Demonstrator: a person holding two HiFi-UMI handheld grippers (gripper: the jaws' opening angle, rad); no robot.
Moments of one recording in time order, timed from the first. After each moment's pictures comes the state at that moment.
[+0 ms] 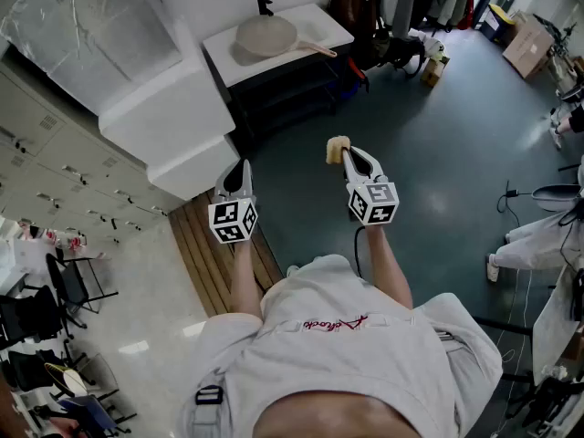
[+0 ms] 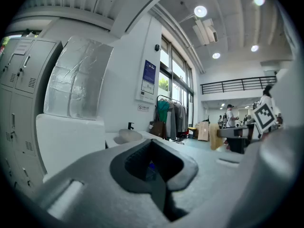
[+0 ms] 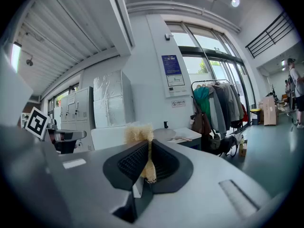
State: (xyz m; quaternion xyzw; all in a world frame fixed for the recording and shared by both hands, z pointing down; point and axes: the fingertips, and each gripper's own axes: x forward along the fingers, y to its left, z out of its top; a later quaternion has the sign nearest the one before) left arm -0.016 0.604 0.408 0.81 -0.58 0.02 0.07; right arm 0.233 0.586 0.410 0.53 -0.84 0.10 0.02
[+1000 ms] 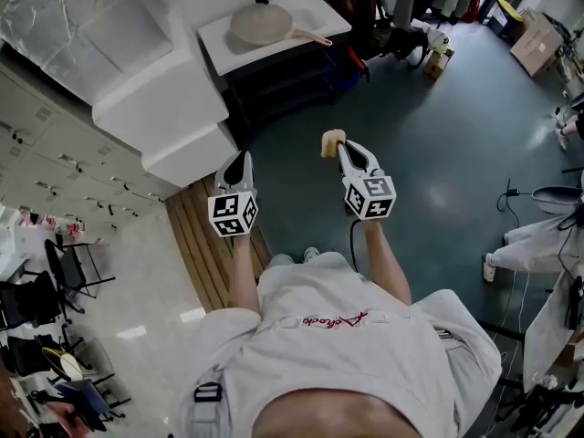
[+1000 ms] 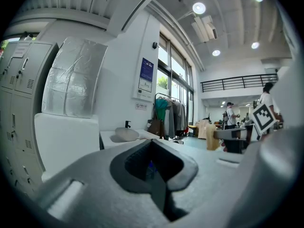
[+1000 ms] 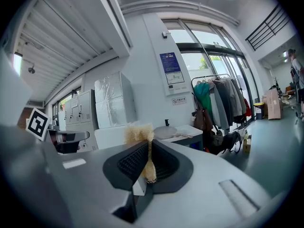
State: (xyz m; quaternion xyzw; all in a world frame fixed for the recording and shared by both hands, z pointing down) left arm 0.039 0.605 0.412 0.81 -0.59 0.03 0.07; right arm 0.268 0.581 0.421 0.51 -0.85 0.12 0.01
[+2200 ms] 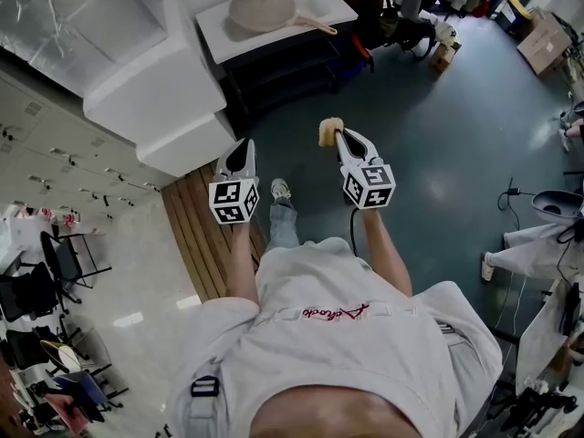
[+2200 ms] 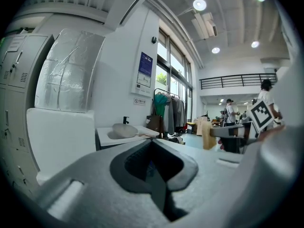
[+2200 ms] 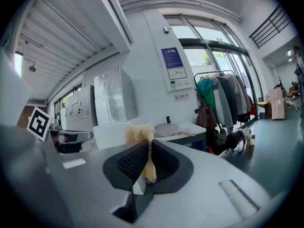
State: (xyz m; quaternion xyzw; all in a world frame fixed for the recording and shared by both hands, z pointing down) left arm 0.044 0.558 0.444 0.81 -0.58 0.05 0.08; right arm 0.255 0.534 0.448 0.50 -0.86 0.12 0.03
